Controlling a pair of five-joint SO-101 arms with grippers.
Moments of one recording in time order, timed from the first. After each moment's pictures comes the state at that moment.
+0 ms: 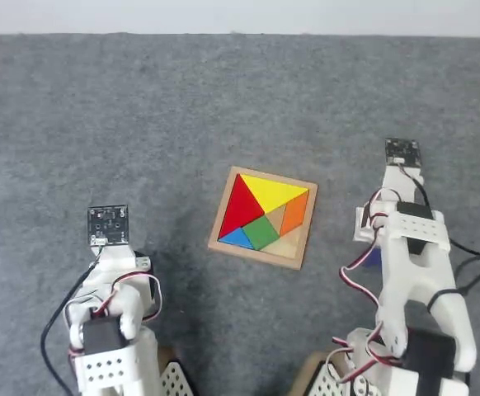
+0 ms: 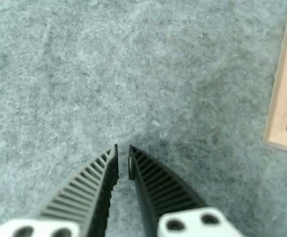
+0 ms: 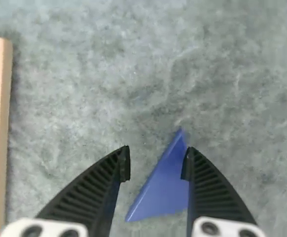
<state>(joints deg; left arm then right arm) -16.9 -103.3 96.7 72.0 -0.4 7.5 -15.7 51.1 47.2 2.4</state>
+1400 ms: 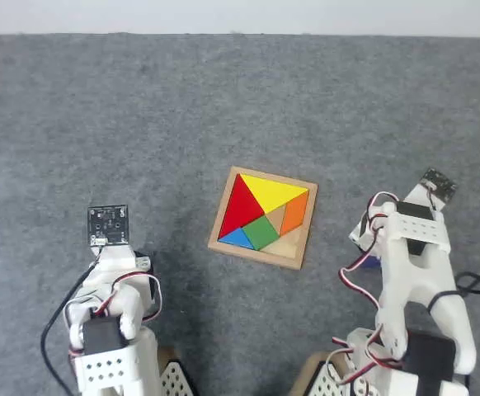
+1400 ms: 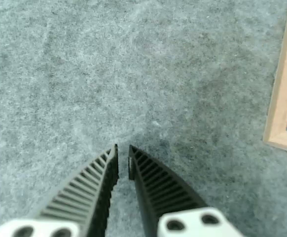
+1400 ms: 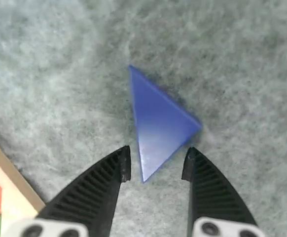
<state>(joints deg) -16.9 -103.3 96.7 72.0 -0.4 7.6 -16.4 51.3 57.0 -31.8</state>
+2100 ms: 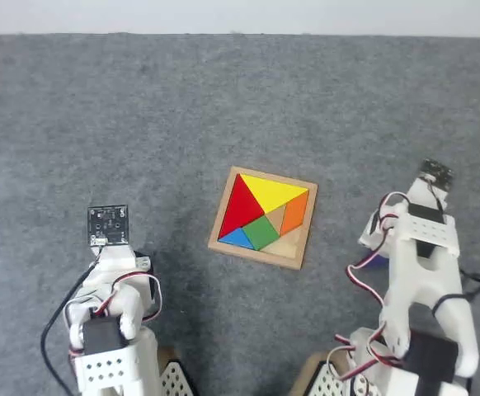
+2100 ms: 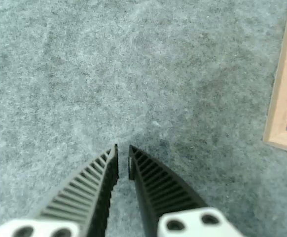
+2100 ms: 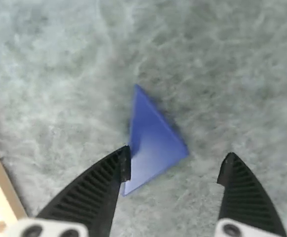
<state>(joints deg) -16.9 -103.3 96.7 72.0 -0.4 10.5 -16.4 51.3 54.1 -14.8</state>
